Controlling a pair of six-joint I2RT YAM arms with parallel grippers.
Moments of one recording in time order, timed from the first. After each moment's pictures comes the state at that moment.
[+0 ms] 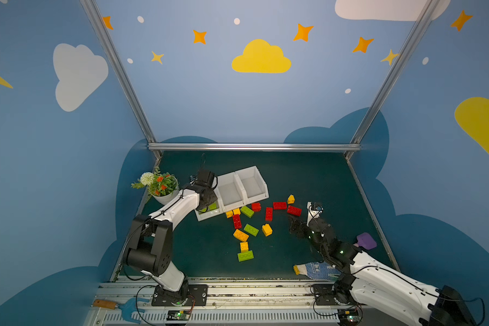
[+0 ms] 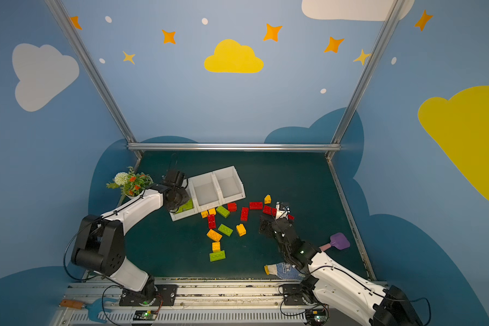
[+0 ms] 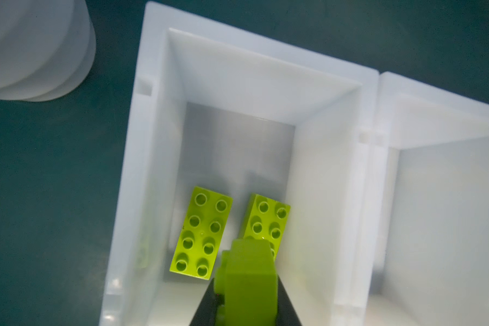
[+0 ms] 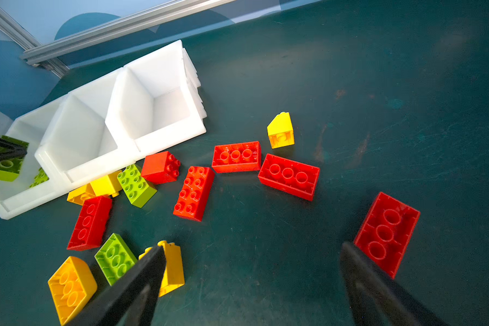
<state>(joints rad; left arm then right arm) -0.24 1.61 1.08 -0.59 -0.18 -0.79 0.78 0.85 0.36 -0.06 0.41 0.55</state>
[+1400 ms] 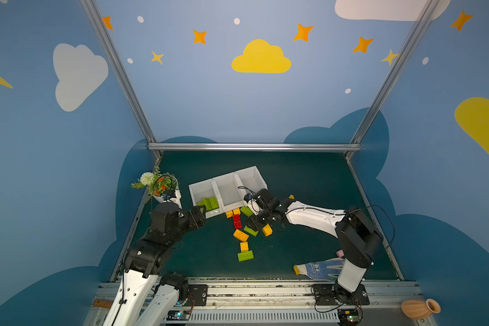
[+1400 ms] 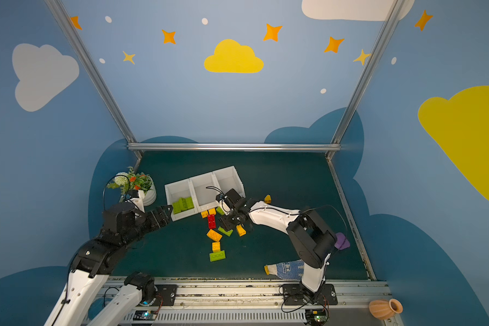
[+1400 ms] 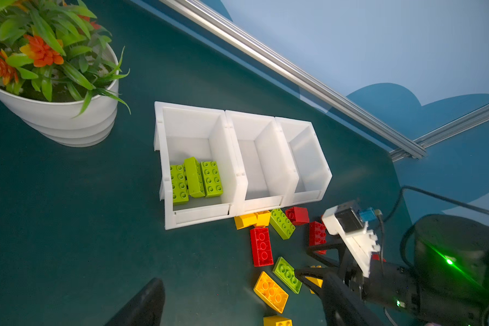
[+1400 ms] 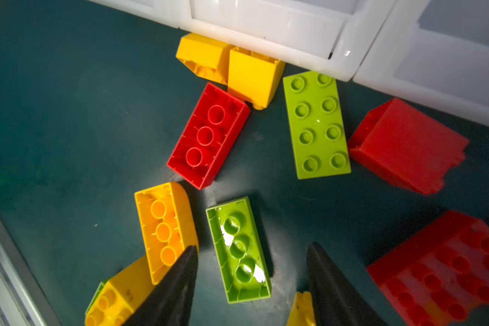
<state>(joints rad) -0.24 0.60 0.83 -0.80 0.00 -0.56 0.88 1.82 1.19 -0.43 -0.15 0.13</state>
